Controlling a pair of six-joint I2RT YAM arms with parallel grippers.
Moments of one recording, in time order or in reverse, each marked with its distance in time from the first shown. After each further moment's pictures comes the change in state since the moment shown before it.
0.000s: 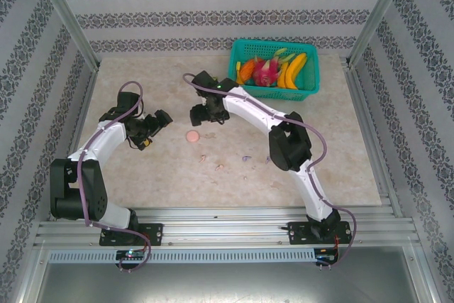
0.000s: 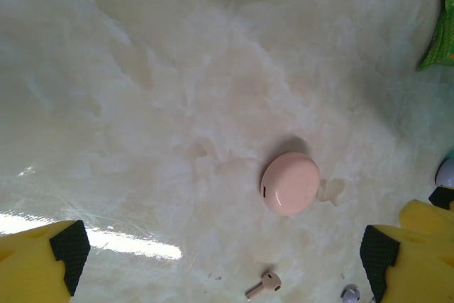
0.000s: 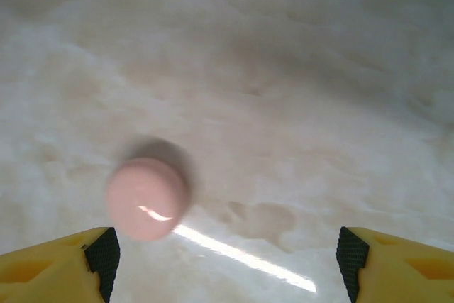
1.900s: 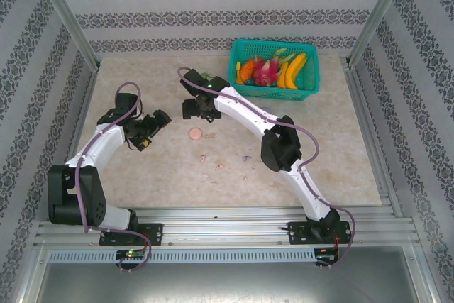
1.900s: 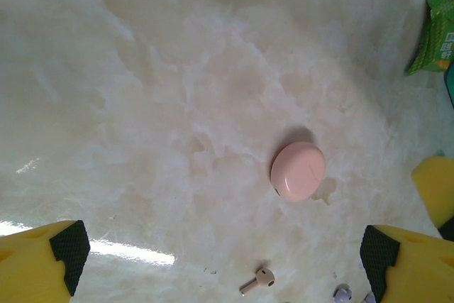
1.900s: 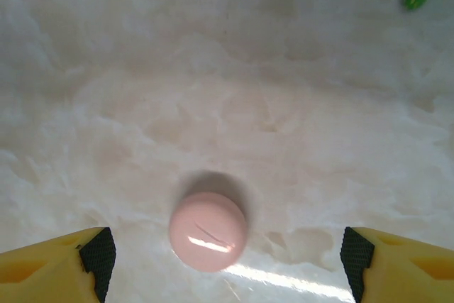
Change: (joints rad) left arm 0.000 -0.050 -0.021 0.002 -0.011 -0.026; right arm 0.031 0.117 0.226 -0.075 0.114 0.247
